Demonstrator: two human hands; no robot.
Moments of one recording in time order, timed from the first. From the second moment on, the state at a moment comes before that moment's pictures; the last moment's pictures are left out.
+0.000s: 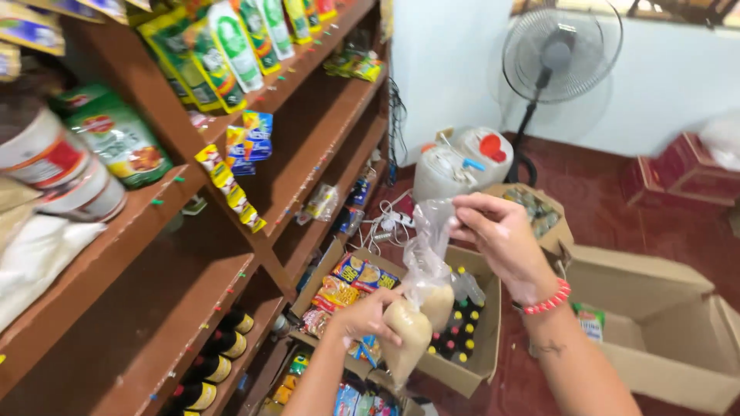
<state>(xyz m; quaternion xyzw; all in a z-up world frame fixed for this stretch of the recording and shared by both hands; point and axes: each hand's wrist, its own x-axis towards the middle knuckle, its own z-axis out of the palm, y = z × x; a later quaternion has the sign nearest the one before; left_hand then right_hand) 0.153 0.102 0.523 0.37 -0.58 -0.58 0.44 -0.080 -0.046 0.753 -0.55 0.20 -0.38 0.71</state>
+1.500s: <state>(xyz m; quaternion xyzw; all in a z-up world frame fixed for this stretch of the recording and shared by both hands) 0.137 0.235 0.681 0.48 -0.20 -0.30 0.80 0.100 0.079 0.697 -0.66 -0.02 -0.20 0.73</state>
